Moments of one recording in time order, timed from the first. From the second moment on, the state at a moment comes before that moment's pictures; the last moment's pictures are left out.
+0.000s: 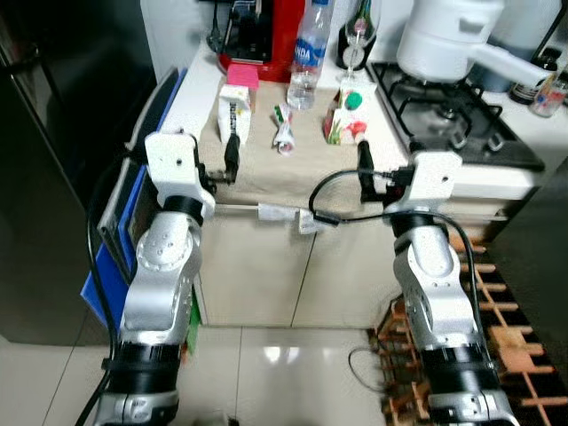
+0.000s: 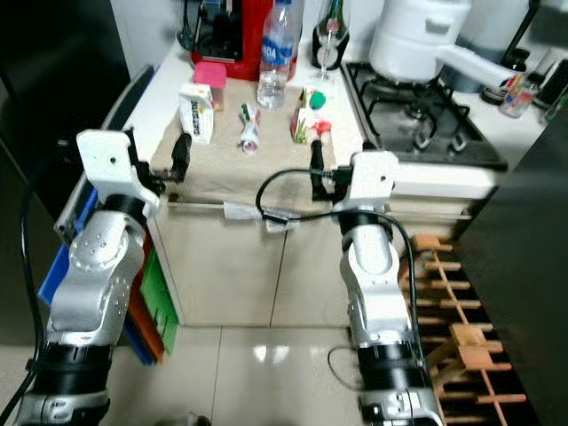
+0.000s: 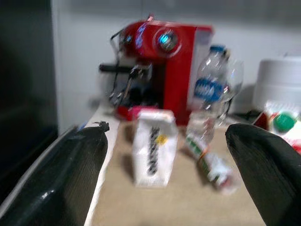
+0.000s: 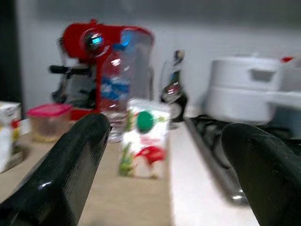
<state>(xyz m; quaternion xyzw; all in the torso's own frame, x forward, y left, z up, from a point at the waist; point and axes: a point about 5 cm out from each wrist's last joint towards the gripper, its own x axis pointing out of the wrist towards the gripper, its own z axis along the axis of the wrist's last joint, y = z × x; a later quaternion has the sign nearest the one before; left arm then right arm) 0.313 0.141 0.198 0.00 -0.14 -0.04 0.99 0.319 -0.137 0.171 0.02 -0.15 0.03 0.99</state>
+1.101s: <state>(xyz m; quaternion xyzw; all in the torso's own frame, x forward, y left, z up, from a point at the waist) 0.314 0.165 0.280 -0.03 -0.23 0.05 0.97 0.304 -0.131 0.191 0.01 -0.19 0.05 0.98</state>
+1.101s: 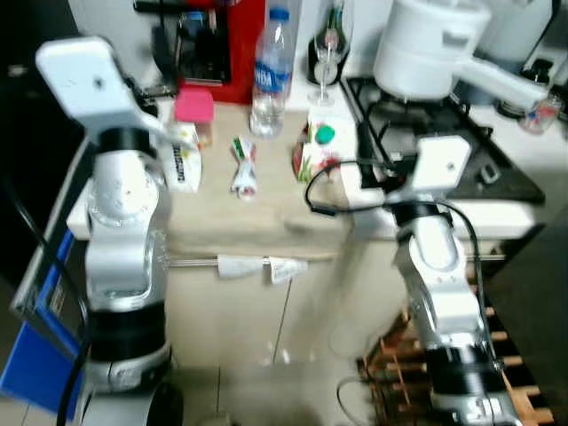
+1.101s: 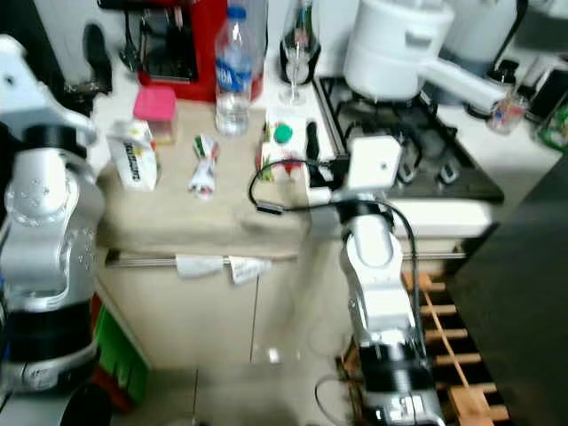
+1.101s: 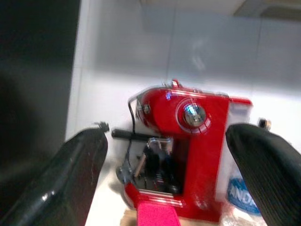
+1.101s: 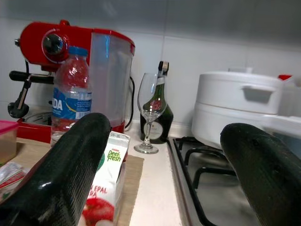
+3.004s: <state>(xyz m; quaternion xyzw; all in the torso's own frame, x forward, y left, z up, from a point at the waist) 0.282 0.135 0.247 -0.01 -0.21 -0.07 0.98 0.281 -0.142 0.216 0.01 -0.21 0.02 0.98</state>
